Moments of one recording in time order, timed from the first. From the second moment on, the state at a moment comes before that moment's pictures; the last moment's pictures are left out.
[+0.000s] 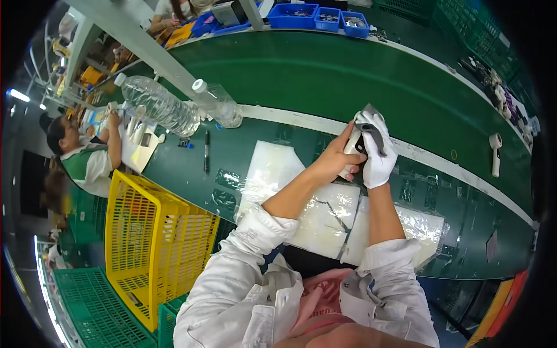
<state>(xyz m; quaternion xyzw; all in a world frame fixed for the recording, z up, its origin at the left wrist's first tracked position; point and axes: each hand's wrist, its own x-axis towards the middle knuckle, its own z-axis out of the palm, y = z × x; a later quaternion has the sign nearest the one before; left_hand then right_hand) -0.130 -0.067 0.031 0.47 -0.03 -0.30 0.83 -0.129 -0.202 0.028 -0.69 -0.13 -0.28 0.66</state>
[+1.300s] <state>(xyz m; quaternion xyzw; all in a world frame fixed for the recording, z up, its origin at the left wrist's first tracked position) -0.139 -0.068 0.040 0.83 -0.12 -0.07 0.54 -0.126 -0.220 0.035 -0.81 -0.19 -0.32 0.45</state>
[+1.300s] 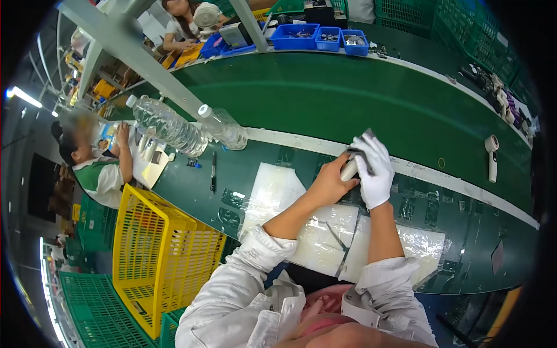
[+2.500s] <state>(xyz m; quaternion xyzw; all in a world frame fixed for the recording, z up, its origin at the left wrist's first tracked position) -0.109 -0.051 0.022 0.33 0.01 -0.03 0.94 -0.135 -0.183 0.025 -0.40 0.06 -0.21 0.89</state>
